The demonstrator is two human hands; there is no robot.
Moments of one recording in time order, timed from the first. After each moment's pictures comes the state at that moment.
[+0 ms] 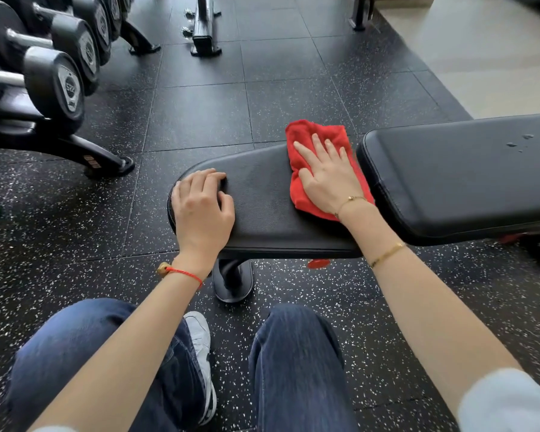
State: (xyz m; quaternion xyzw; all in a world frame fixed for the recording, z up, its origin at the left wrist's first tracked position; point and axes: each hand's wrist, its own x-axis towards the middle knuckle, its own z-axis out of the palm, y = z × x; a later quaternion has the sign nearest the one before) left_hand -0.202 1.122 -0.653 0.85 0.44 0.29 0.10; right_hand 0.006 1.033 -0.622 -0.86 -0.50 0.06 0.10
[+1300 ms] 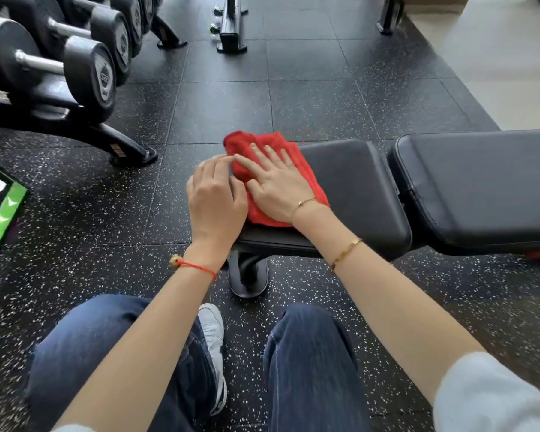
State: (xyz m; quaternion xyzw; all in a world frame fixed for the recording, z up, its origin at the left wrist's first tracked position) left_hand -0.224 1.131 -0.630 0.82 0.46 0.32 0.13; right_hand -0.096 1.102 -0.623 -0.77 -0.63 0.07 0.09
